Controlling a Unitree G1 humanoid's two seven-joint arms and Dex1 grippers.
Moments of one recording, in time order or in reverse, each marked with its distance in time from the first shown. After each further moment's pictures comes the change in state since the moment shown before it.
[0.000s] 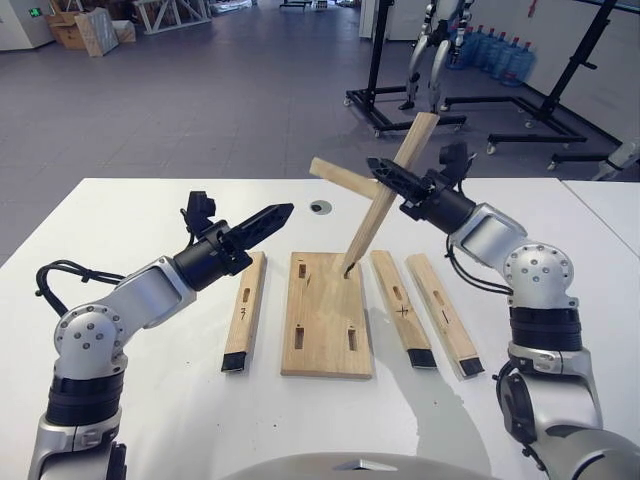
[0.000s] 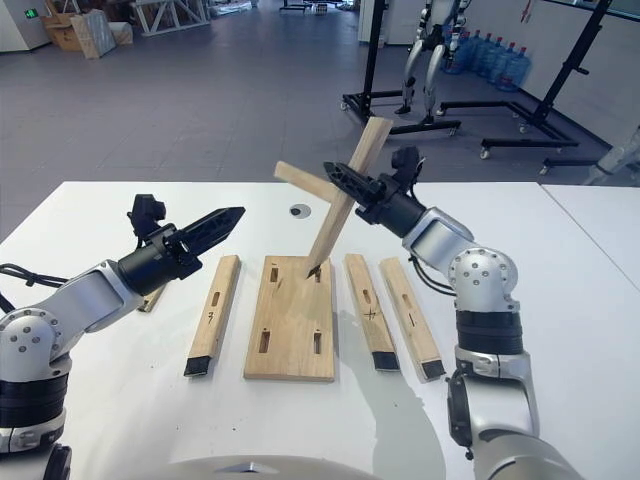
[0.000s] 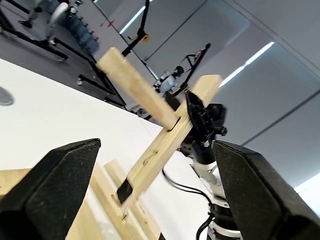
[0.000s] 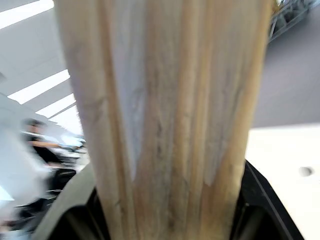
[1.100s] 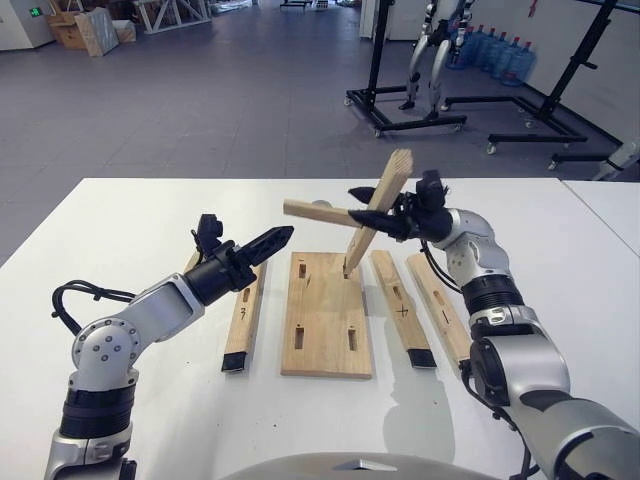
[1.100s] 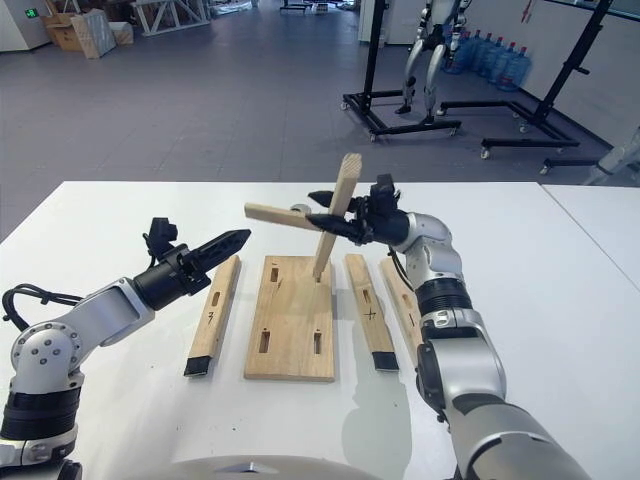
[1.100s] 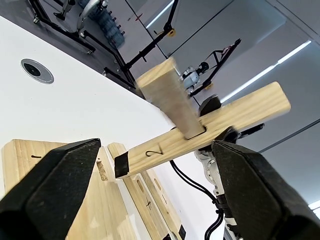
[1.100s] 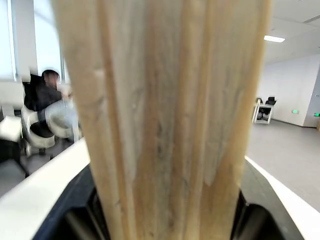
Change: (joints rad) left arm 0.043 -0.069 -0.010 0.017 0.115 0.034 0.002; right arm -0.191 0.140 0.073 0.760 -0.531 -0.774 1.163
